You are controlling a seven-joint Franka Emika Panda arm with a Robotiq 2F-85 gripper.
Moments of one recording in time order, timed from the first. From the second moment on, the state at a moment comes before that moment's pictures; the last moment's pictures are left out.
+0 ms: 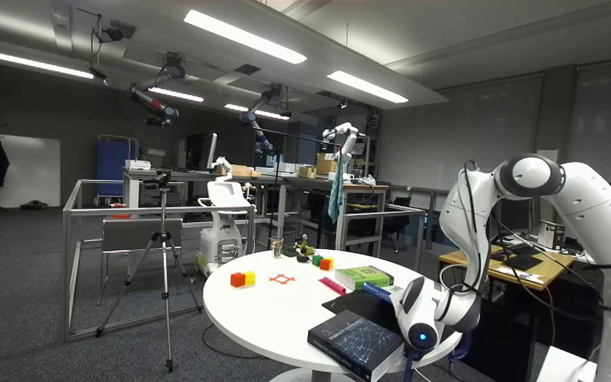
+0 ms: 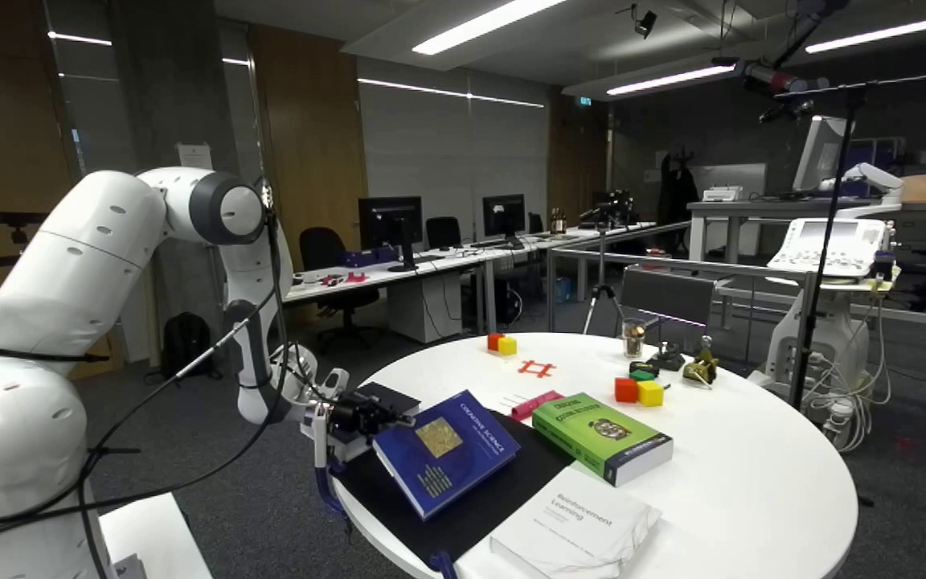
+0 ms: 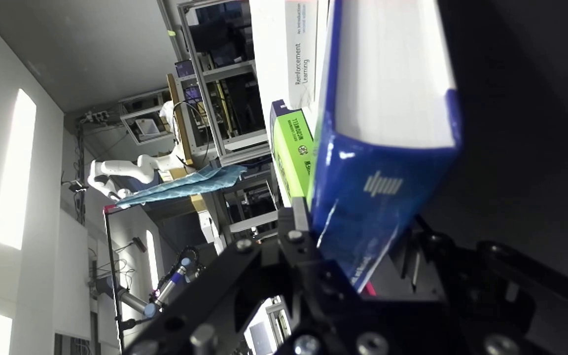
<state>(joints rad) 0.21 0.62 0.23 -2.26 -1.78 1.74 1.52</state>
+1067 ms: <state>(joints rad) 0.20 0.62 0.22 -2.25 -1.83 1.77 1.52</state>
